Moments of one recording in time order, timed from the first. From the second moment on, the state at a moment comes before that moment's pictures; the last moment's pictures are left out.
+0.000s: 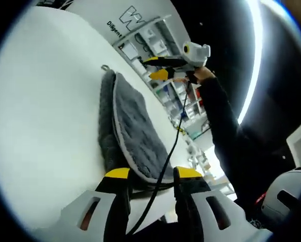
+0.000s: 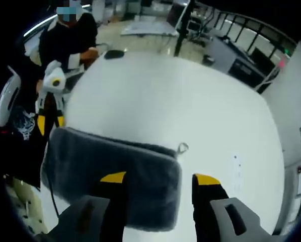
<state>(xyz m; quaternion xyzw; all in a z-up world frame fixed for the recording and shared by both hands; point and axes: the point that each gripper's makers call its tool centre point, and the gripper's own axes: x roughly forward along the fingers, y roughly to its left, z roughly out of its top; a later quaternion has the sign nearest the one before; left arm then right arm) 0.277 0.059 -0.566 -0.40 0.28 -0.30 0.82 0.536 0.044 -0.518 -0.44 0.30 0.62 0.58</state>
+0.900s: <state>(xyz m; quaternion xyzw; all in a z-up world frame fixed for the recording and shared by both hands) 0.282 0.061 -0.566 -0.43 0.28 -0.29 0.81 0.555 0.051 -0.580 -0.45 0.36 0.61 0.55</state>
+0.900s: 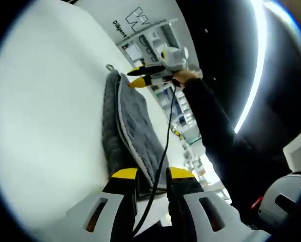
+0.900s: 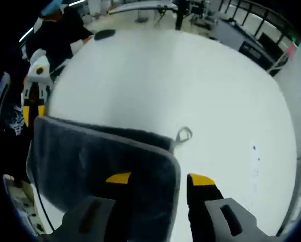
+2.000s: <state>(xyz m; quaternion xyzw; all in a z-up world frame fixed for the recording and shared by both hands) 0.279 0.062 -0.570 -0.40 0.27 -0.30 0.82 0.555 0.051 -0.580 -0.46 0.34 0.62 0.54</state>
